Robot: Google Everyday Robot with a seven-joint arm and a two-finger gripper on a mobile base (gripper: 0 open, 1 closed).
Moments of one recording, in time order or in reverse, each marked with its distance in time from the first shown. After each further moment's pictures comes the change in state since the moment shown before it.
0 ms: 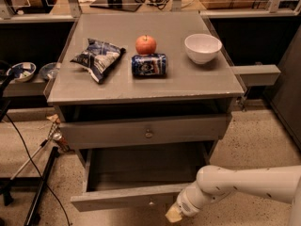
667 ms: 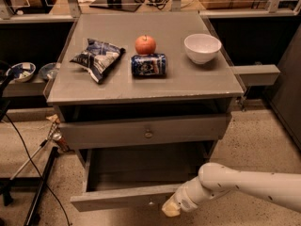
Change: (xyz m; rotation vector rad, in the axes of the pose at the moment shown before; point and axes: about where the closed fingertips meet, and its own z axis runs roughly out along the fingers) arm -0.025 -0.001 0.003 -0.068 -0.098 -0.132
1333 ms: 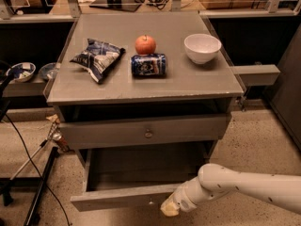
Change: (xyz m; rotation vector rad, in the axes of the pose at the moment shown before) arm -0.008 0.000 0.004 0.003 -0.029 -0.032
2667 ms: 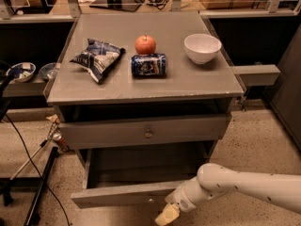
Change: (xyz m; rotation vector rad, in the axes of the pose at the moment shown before) arm 0.000 0.000 0.000 0.000 0.000 0.000
